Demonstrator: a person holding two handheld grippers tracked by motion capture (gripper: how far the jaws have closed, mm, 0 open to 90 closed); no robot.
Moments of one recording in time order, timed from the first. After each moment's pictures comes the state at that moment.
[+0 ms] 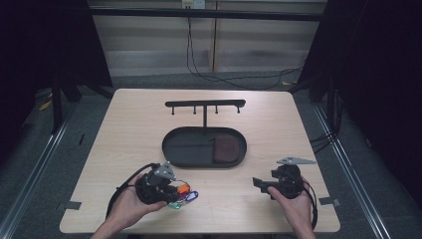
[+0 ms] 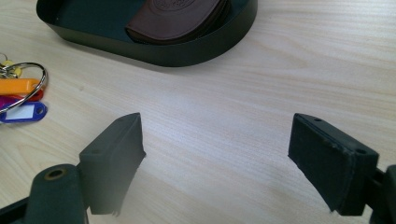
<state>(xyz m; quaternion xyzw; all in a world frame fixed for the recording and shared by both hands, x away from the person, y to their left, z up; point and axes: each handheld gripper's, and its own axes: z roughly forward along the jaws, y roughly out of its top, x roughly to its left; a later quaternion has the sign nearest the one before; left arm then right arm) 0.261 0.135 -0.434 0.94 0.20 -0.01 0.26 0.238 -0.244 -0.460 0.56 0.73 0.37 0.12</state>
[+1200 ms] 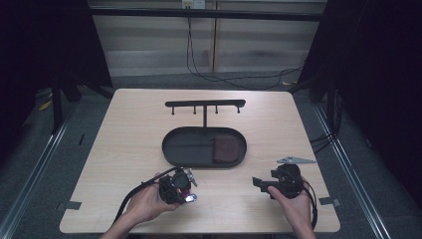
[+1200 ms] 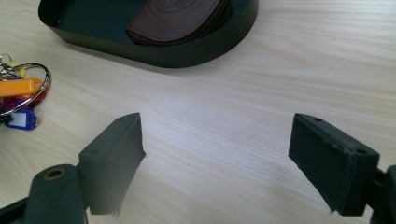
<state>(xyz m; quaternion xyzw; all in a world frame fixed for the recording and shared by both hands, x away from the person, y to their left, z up) 0.273 0.089 -0.459 0.98 0.18 -0.02 0.12 0.239 -0.245 -0.460 0.56 0.73 0.37 0.11</state>
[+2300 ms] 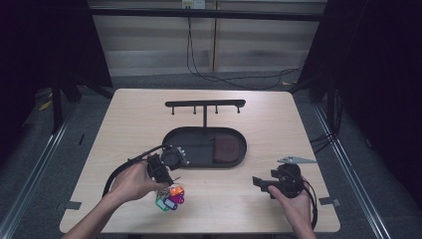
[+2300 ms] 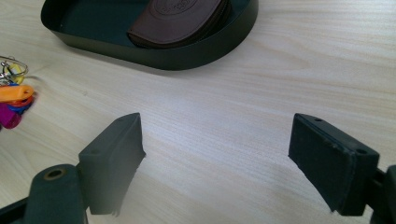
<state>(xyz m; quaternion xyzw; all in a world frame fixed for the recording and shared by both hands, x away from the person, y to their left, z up) 0.300 0.106 -0.389 0.97 0.22 0.02 0.08 0.240 -0.246 -0.460 0.57 0.73 0.38 0.11</state>
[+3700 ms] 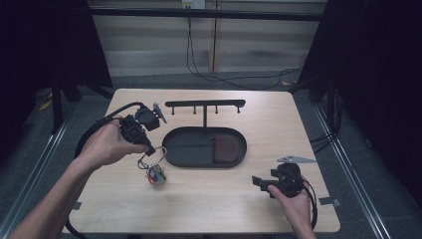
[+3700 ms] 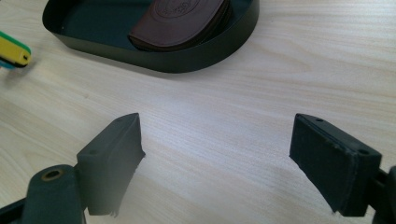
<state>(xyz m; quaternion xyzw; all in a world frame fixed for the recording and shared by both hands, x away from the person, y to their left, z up) 0.340 0.144 -0.288 0.96 0.27 0.01 0.10 0.241 -0.245 -0.460 0.57 0.73 0.38 0.11</state>
